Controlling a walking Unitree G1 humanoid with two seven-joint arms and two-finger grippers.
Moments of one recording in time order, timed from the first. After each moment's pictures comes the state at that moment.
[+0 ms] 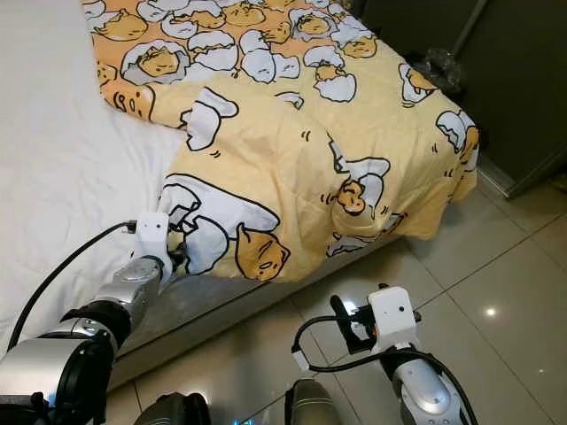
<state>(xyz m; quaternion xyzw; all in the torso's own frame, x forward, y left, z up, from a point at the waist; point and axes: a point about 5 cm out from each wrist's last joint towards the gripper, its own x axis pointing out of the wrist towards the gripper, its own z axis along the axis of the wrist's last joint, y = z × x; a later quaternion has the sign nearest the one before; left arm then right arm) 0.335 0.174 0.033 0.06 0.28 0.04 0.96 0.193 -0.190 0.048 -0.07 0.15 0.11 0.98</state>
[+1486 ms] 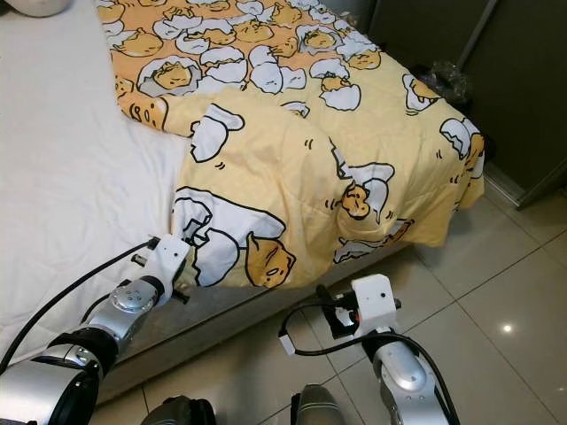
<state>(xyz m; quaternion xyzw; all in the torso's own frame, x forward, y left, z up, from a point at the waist) 0.311 0.176 0.012 0.21 0.25 -0.11 0.94 0.218 -0.173 0.039 -0.05 0.14 0.12 0.98</state>
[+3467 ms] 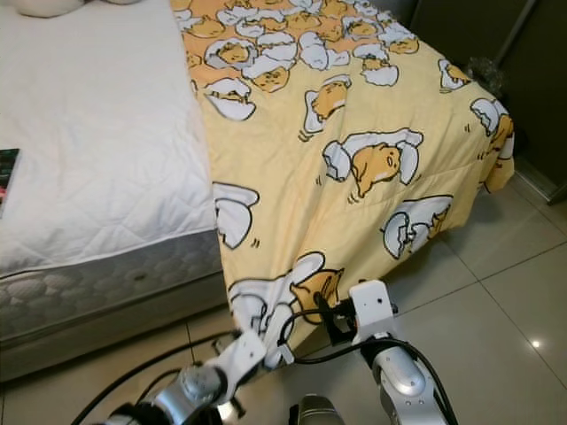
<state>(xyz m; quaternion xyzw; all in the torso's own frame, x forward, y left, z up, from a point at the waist) 0.195 0.067 -0.072 0.22 0.40 -0.37 0.81 0.212 -0.172 0.031 -0.06 0.16 0.14 0.98</state>
